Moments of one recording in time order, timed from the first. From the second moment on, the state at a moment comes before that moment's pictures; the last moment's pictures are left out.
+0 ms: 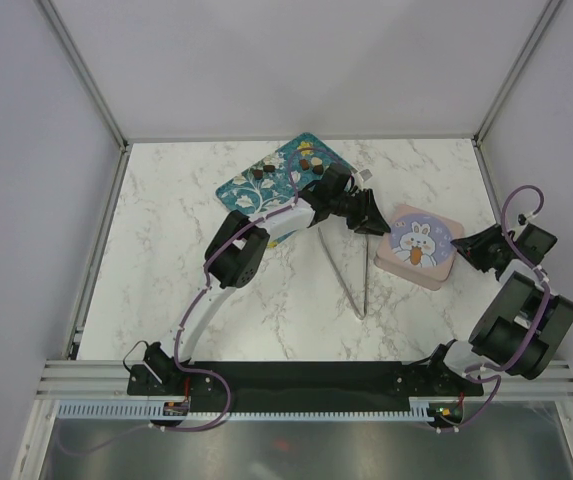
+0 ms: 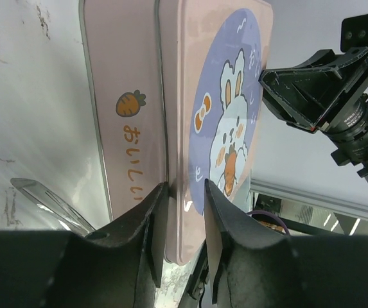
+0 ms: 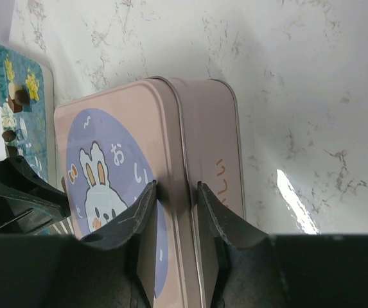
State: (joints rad) left arm -0.74 2.57 2.07 -0.04 0.76 -0.95; right arm -0.65 1.43 0.65 -0.05 -0.59 0.45
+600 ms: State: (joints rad) left arm -0.75 2.58 2.08 -0.04 0.76 -0.95; right arm -0.66 1.50 0.58 0.17 -0.64 0.54
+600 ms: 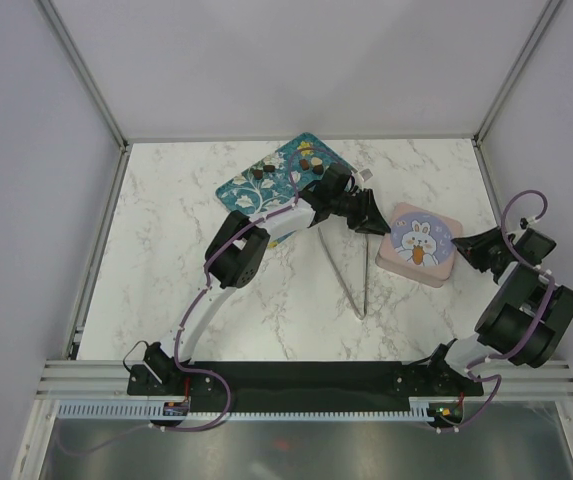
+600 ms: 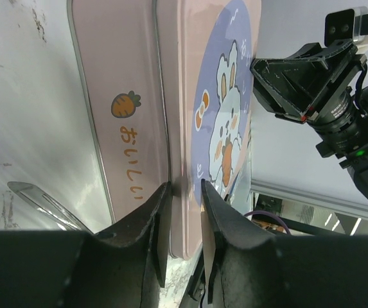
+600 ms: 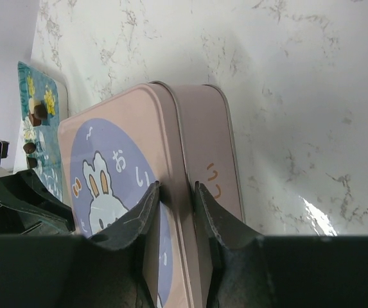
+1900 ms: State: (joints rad) left arm -0.66 1.89 1.58 -0.22 0.68 -0.76; right arm -0.24 1.65 0.93 0.03 -0.66 0.70
